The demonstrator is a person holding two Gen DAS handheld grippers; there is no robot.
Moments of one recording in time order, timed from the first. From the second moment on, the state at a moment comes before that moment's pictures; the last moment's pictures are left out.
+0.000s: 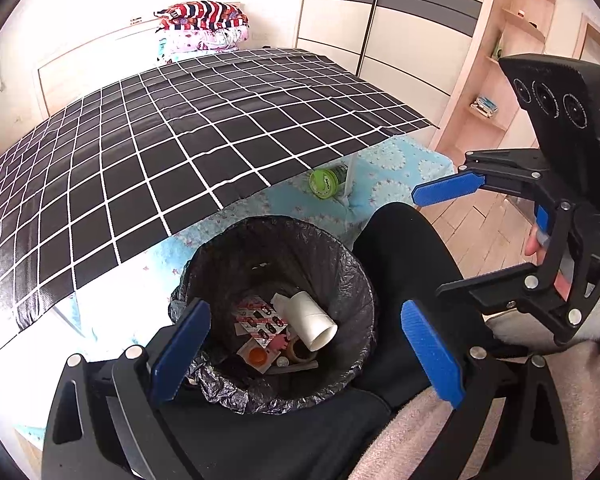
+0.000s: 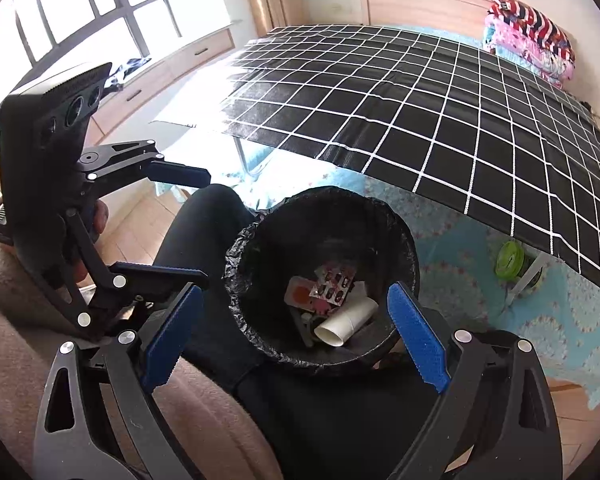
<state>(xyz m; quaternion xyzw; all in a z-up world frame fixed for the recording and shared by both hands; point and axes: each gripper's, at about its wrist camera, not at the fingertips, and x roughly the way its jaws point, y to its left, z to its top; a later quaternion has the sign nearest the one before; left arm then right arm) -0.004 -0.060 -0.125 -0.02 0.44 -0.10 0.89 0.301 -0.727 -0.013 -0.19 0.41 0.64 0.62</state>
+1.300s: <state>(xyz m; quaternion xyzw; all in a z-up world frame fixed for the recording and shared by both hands) -0.003 -0.057 -0.125 -0.02 0.44 -0.09 0.89 0.301 -0.731 -0.010 -0.19 0.40 0.64 0.62</state>
